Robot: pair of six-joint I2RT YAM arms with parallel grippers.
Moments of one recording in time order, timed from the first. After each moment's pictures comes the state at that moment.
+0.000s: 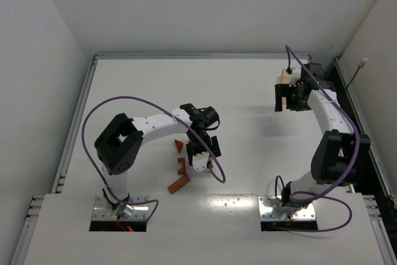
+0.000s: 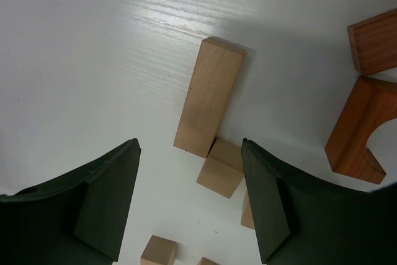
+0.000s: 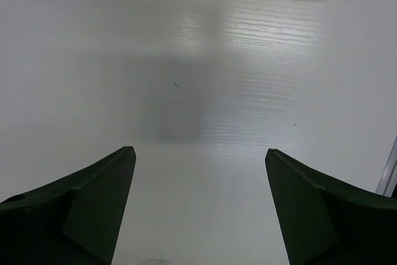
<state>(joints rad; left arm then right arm) -0.87 1.84 1.34 -0.98 0.50 2.04 -0.15 1.55 1.19 -0.68 -0.11 -0.16</state>
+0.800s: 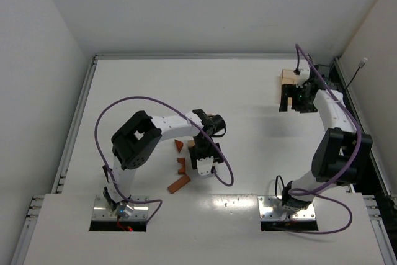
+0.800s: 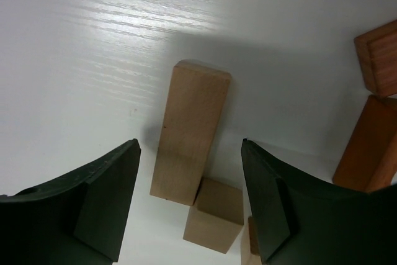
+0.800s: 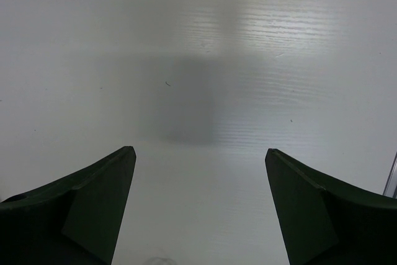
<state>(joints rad) -0.91 2.00 1.38 -0.98 0.44 2.05 -0.23 1.56 1.19 -0.68 -0.18 -0.16</state>
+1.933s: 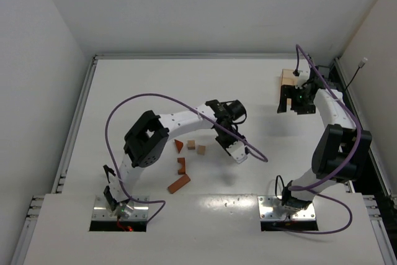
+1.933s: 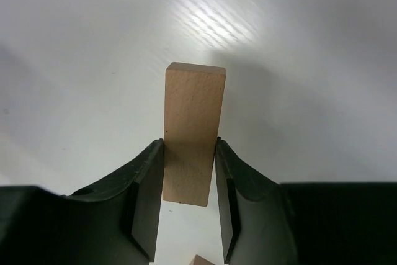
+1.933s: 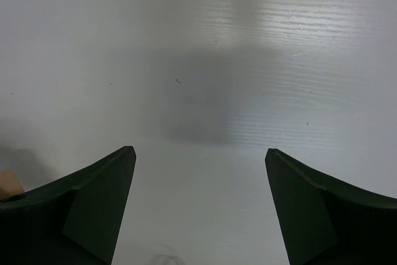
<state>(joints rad) -0.96 2.13 1.71 -0.87 0.49 1.61 -0.25 1.60 1.19 -0.69 -0.23 -0.16</state>
